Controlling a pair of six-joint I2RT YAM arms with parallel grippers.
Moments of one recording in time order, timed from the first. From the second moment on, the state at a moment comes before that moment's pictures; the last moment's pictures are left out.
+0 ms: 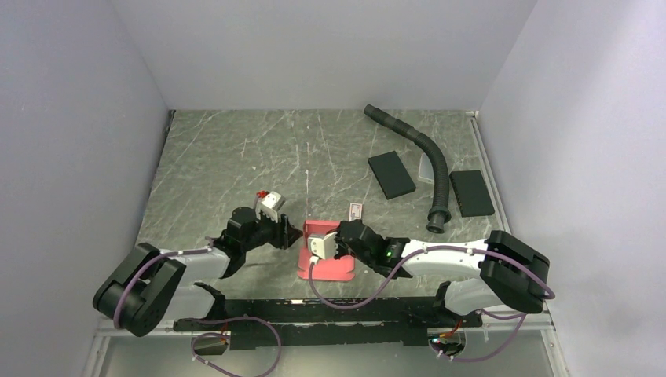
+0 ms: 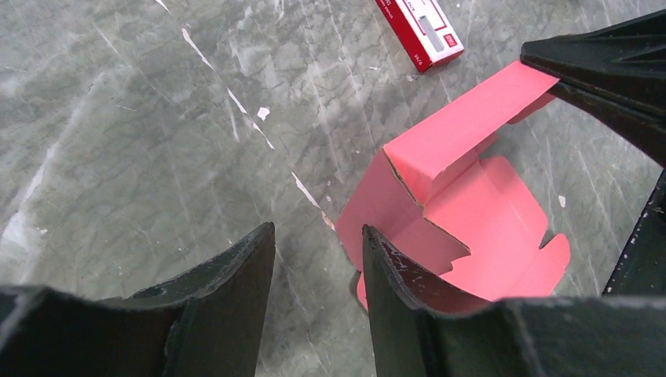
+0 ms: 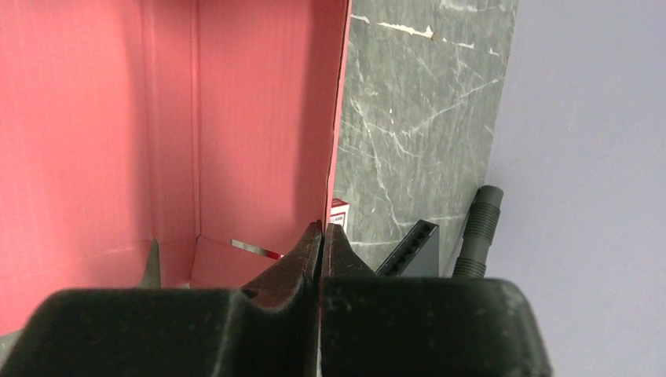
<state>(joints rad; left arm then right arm) -0.50 1.29 0.20 0.69 0.36 -0.27 1.11 1.34 0.55 0.18 0.33 -0.94</state>
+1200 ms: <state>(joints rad) -0.55 1.23 0.20 0.63 0.40 -0.30 1.15 1.38 0.55 0.21 0.39 -0.98</state>
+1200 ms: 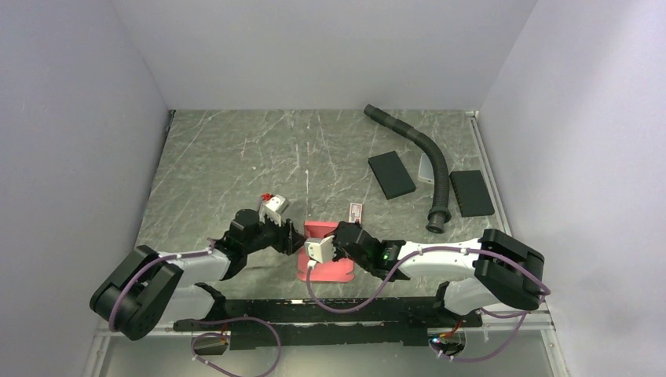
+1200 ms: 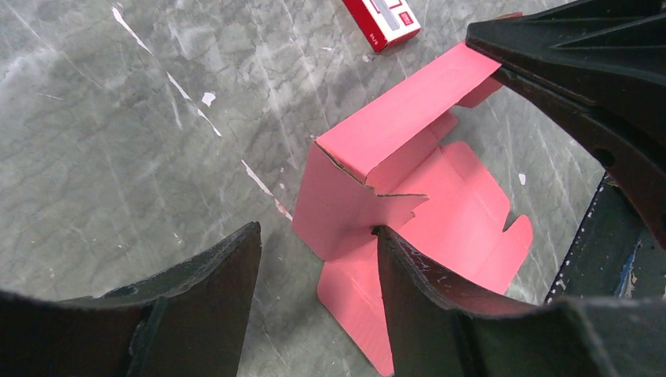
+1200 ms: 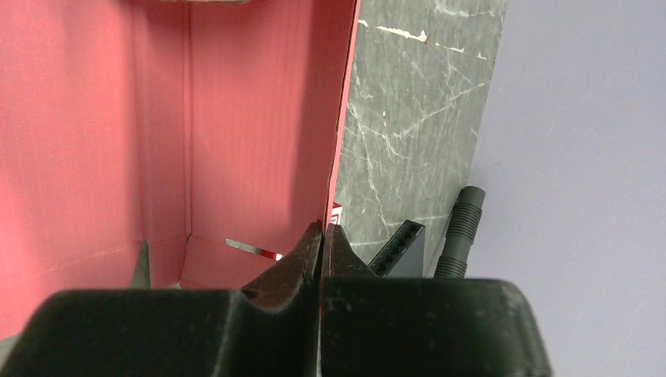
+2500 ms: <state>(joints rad) -0.78 1.32 0.27 0.62 -0.07 -0.33 1.16 1.38 0.64 -0.02 0.27 -0.84</state>
